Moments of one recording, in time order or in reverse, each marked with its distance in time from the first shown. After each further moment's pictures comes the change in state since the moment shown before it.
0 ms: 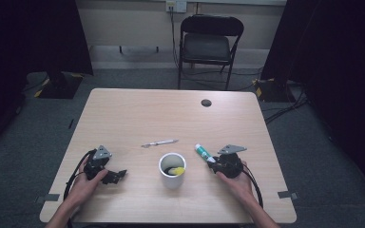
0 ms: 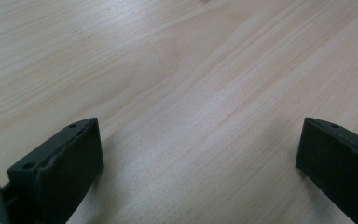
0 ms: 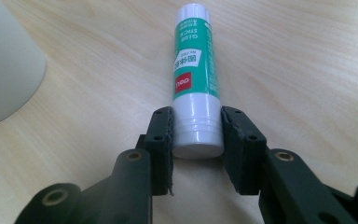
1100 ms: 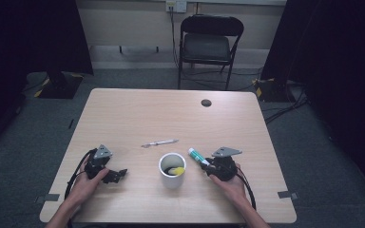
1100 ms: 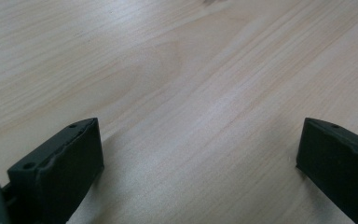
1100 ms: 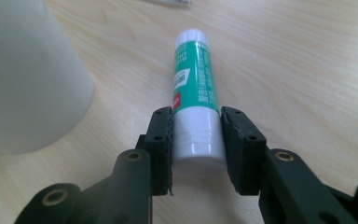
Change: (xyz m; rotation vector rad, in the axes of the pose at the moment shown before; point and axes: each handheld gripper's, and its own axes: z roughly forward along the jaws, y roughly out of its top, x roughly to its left) left arm 0.001 0.002 0.002 0.004 0.006 0.000; right arm 0.024 0.005 0.001 -0.058 0.046 0.006
